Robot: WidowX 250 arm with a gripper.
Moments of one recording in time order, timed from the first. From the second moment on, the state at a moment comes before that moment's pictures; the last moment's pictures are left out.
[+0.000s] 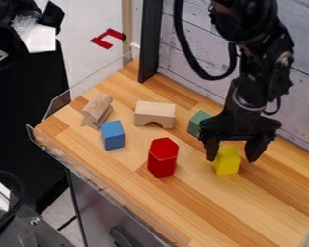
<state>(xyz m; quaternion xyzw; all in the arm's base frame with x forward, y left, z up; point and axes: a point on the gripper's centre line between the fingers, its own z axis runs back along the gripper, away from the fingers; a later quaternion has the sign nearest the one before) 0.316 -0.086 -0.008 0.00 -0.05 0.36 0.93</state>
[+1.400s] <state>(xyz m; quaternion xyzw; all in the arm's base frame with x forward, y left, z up) 0.262 -0.036 0.043 -0.05 -0.08 0.36 0.93</state>
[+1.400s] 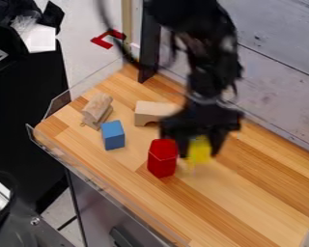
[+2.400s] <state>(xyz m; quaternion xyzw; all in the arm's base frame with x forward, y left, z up) 0.247 0.008 0.053 -0.07 -0.07 0.05 0.99</state>
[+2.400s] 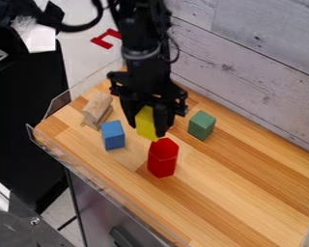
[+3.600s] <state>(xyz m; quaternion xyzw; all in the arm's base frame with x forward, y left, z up) 0.261 -0.005 0.020 -0.04 -0.02 0.04 1.00</state>
